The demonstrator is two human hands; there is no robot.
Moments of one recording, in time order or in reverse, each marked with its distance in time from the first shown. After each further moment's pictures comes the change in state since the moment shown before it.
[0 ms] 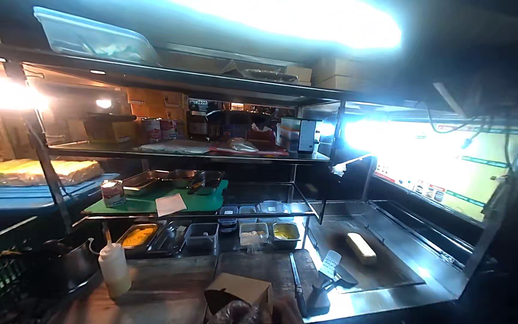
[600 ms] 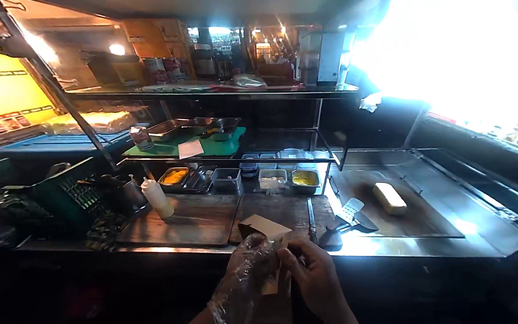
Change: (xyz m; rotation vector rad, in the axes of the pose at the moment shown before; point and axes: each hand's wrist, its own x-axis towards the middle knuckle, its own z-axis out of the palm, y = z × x) left_hand -0.009 -0.012 0.056 -0.483 0.044 -0.337; right_hand 0.022 0.033 -0.078 0.345 -0.353 0.123
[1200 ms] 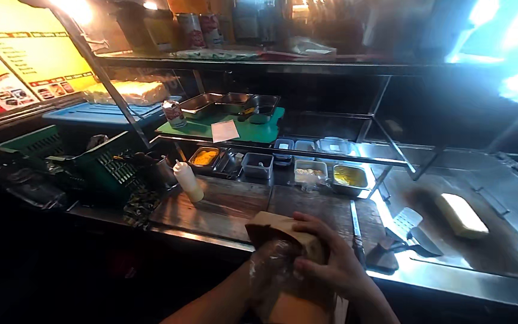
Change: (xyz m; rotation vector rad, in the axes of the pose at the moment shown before) left_hand 0.097 0.037 -0.098 0.033 -0.280 -0.248; right_hand 0.108 0.084 0.057 0.130 -0.408 0.075
